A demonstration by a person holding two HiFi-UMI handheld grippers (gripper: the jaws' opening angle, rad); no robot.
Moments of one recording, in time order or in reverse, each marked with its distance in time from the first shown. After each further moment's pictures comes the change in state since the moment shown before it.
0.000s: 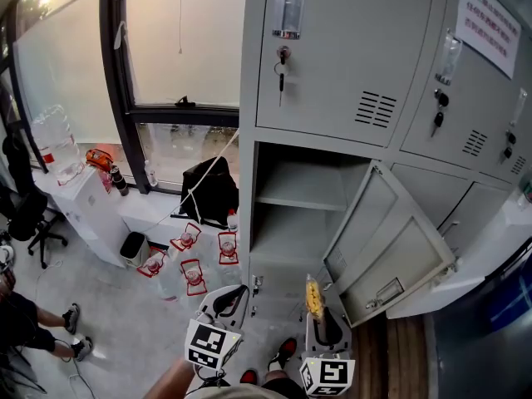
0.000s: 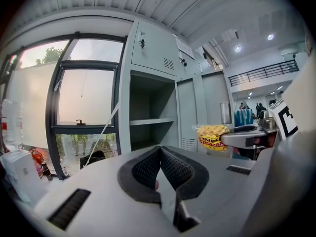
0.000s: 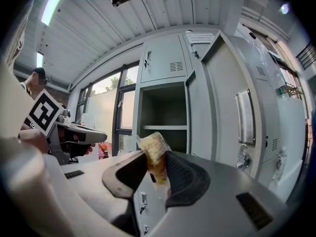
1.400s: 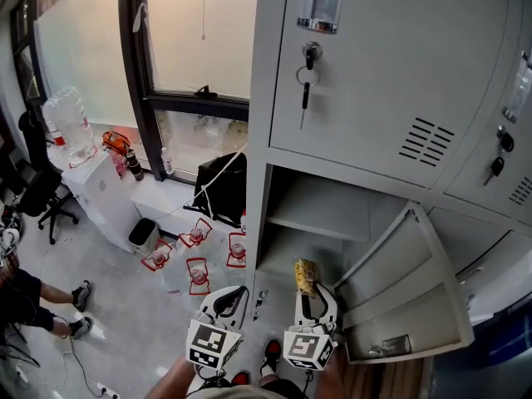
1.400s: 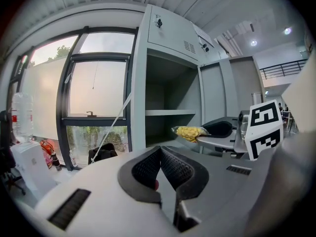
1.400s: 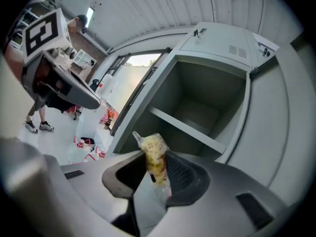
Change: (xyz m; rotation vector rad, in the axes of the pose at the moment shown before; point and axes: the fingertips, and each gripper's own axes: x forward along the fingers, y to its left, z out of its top) left arm 0.064 0.050 -0.018 -0.071 0.066 0.138; right arm 0.166 0.003 -0.006 -0.566 0.071 0.105
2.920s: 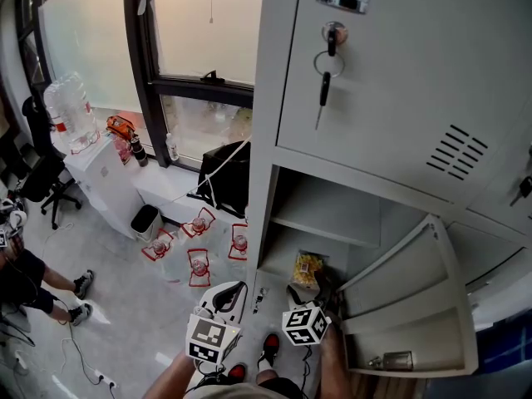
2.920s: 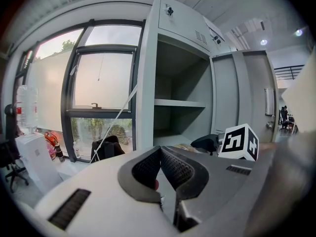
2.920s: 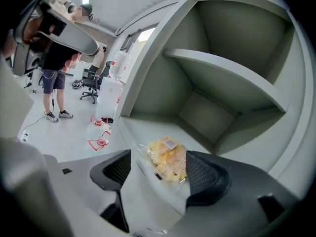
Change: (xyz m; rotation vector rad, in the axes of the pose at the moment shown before) left arm 0.025 0.019 -0.020 -0.058 0.060 0.050; right arm 0.087 0.050 -0.092 -0.047 0.252 0.248
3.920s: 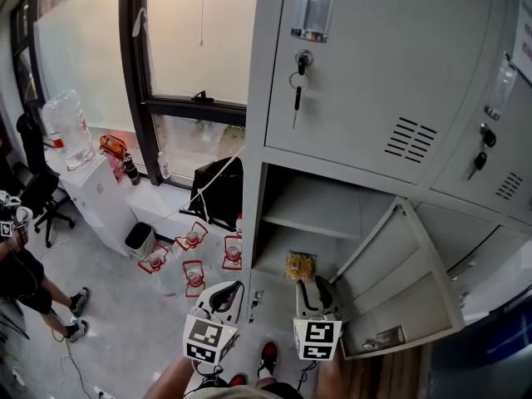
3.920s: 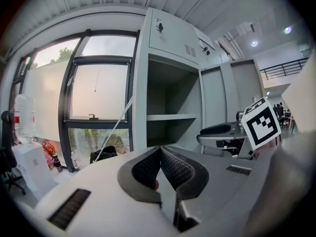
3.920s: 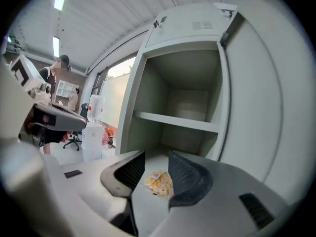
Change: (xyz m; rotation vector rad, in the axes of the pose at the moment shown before) left arm -0.036 -0.017 0.029 0.049 -0.083 -0.033; right arm -0.120 -0.044 0.062 0.402 -0.304 -0.133
